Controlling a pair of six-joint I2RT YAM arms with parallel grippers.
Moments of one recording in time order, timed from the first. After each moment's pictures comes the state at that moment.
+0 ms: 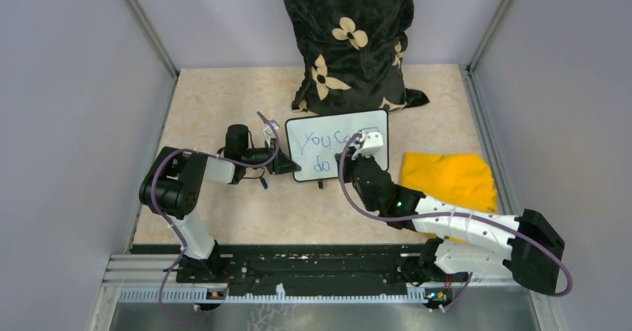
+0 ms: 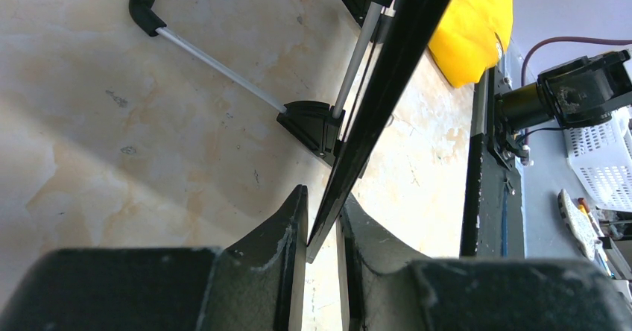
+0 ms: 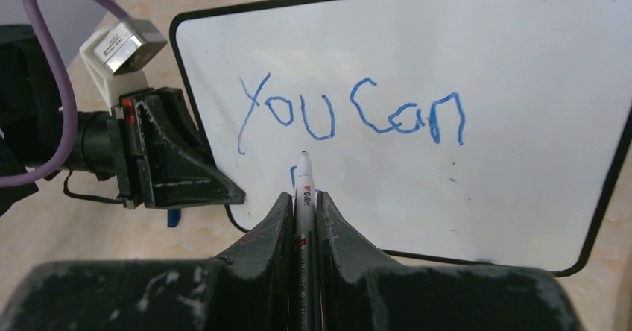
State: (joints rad) left arm -0.26 1.78 0.64 0.65 1.02 -0.27; right arm 1.04 1.08 0.62 0.21 0.65 0.43
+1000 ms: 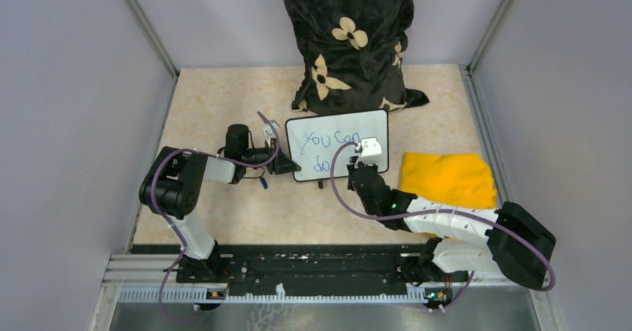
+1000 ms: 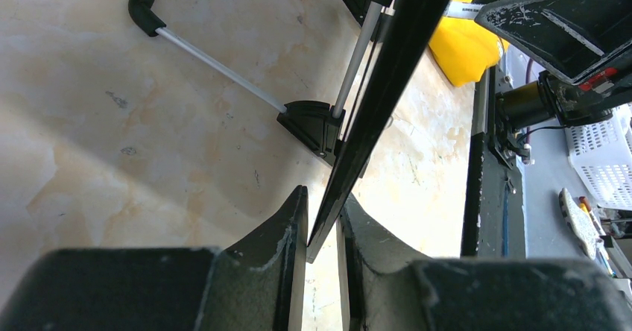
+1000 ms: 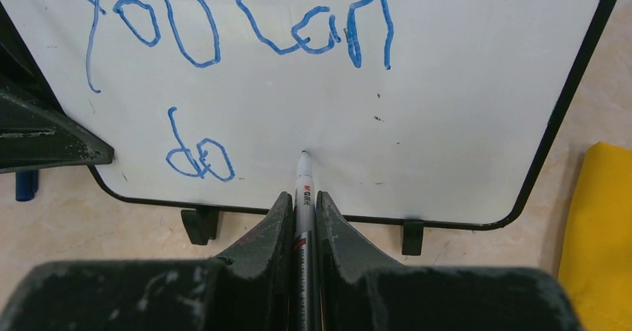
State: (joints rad) left arm -0.26 1.78 0.65 0.64 1.02 -0.27; right arm 0.97 1.15 0.49 0.25 0.70 0.39
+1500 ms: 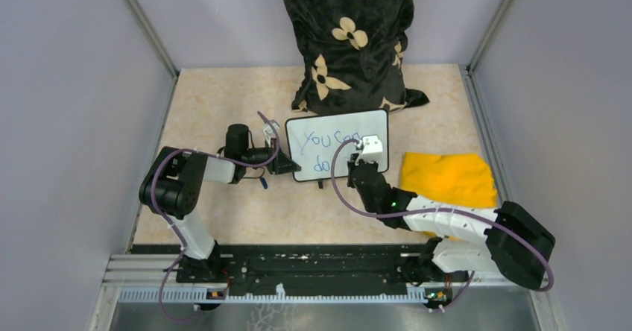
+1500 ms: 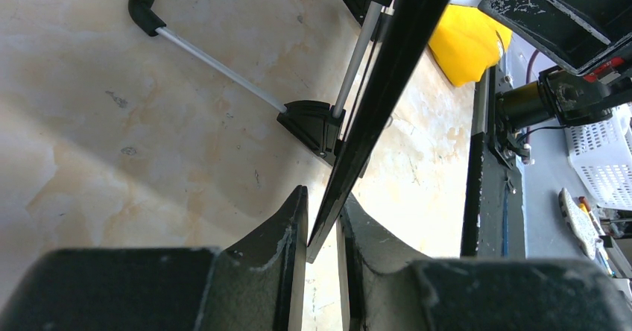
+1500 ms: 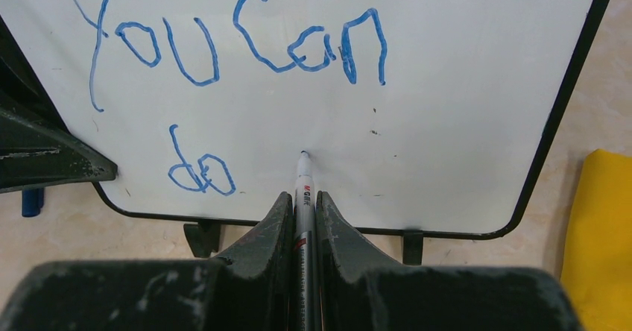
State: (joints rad) left arm -0.26 1.78 0.65 0.63 1.02 -0.26; right arm 0.95 1.16 0.49 0.27 0.69 0.39
